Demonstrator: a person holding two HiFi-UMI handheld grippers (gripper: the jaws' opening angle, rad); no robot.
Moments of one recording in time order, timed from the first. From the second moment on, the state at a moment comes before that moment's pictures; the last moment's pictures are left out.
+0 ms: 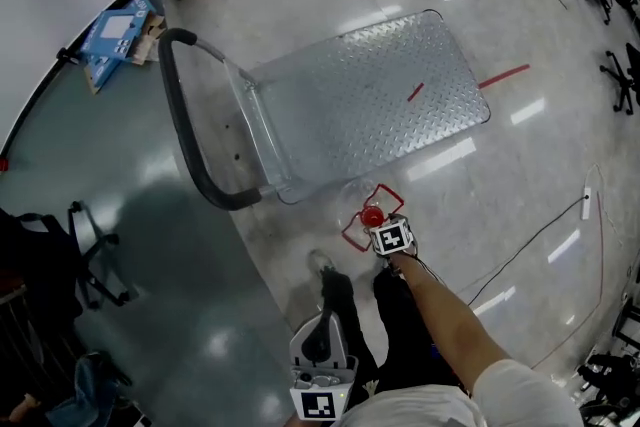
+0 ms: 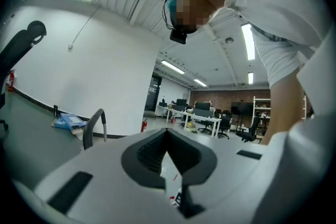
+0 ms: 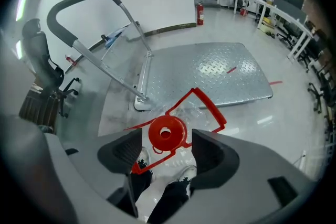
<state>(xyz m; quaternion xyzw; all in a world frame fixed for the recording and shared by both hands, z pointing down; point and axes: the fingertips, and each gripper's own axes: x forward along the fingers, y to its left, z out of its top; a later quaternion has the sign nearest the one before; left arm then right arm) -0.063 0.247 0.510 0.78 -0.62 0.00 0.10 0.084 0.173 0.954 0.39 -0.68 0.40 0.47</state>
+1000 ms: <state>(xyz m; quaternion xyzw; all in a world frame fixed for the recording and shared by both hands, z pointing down) -0.058 0.225 0.481 0.73 -0.67 0.00 0.07 0.105 0.171 0.836 0.33 -0.70 0.36 0.53</state>
